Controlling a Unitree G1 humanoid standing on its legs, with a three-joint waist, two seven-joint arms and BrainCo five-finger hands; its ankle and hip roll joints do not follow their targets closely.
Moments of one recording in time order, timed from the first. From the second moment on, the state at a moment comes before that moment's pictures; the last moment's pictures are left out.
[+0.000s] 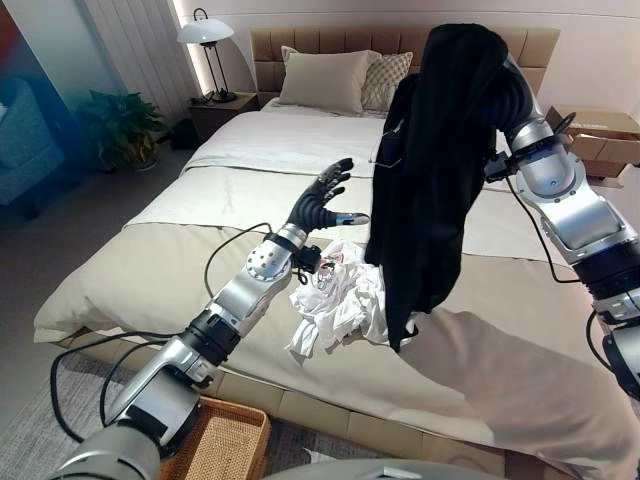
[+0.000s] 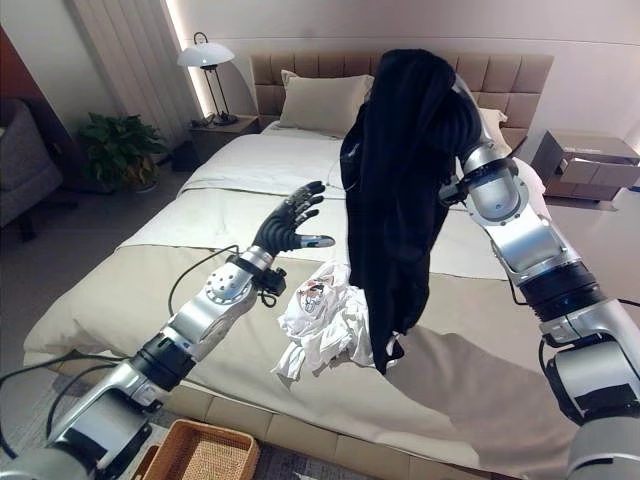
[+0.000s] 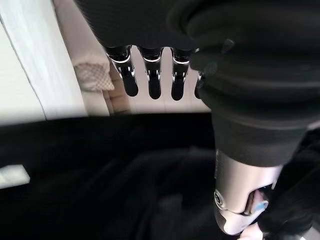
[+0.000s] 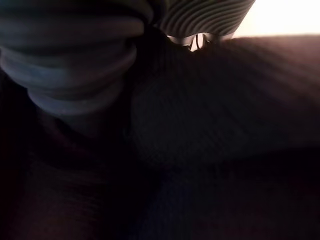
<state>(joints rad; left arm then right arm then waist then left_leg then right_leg) -0.63 0.40 -0.61 0.24 -0.47 -0.10 0.08 -0.88 -0.87 0.48 0.20 0.28 -0.09 -0.16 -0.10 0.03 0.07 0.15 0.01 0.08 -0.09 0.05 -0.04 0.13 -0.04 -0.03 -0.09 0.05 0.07</state>
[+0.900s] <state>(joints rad) -0.69 0.29 -0.68 0.28 -0.47 -0.05 0.07 -0.78 -0.88 0.57 -0.14 0.52 -0.09 0.05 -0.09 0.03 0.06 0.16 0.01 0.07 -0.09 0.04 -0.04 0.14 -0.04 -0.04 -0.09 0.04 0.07</state>
